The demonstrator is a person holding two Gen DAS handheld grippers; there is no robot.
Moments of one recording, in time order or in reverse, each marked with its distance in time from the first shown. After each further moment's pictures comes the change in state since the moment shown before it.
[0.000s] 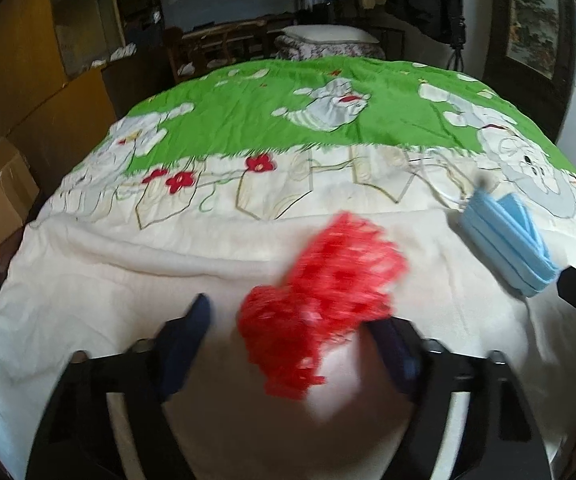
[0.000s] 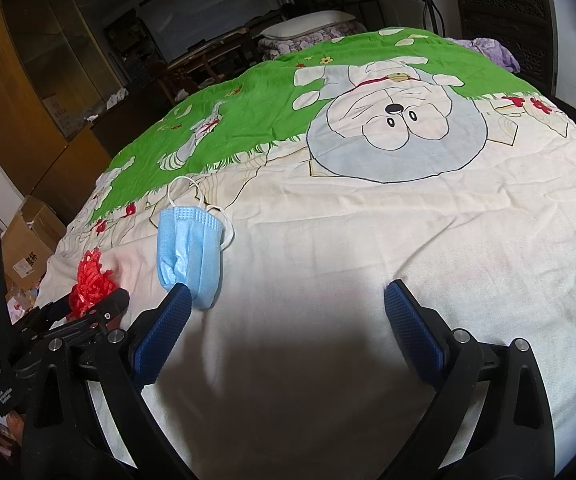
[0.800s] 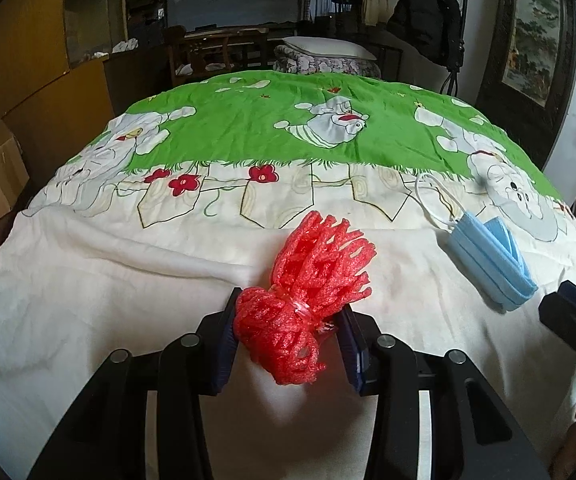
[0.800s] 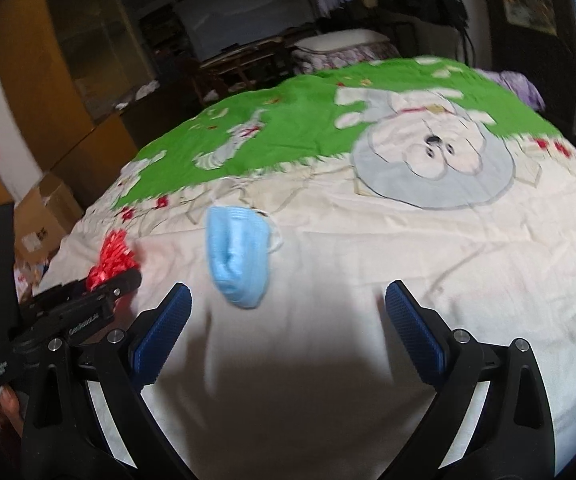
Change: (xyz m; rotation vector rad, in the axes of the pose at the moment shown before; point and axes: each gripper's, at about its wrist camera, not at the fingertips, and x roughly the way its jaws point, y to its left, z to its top) left arm -0.007 0.019 0.001 -0.086 -0.027 -0.079; right arm -0.009 0.035 0.000 -0.151 -0.045 0.059
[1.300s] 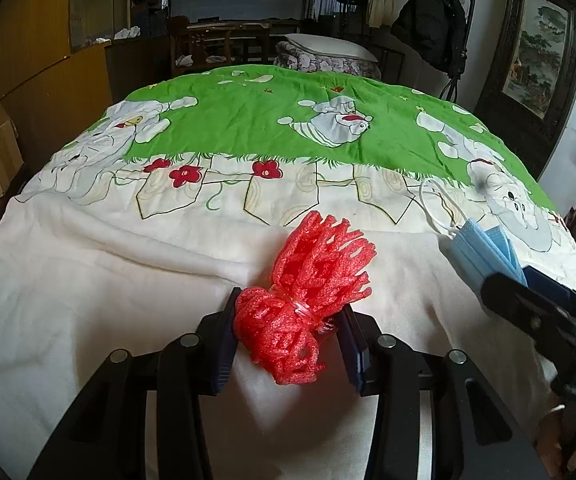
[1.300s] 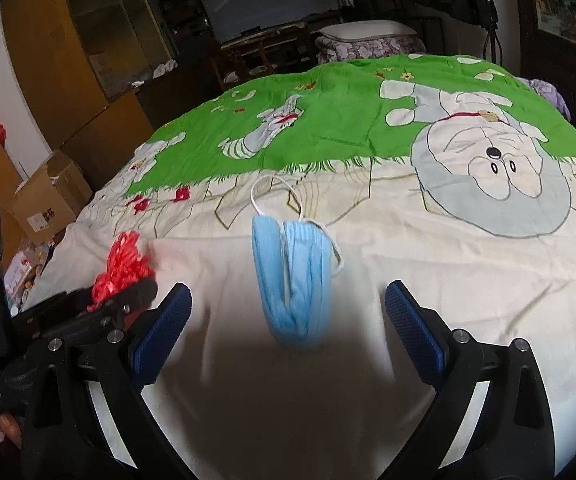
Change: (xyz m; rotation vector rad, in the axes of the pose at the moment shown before) left arm 0.002 0.009 0.001 -0.043 0.013 -0.041; right arm 0.037 0.025 0.017 -0.040 0.046 0.026
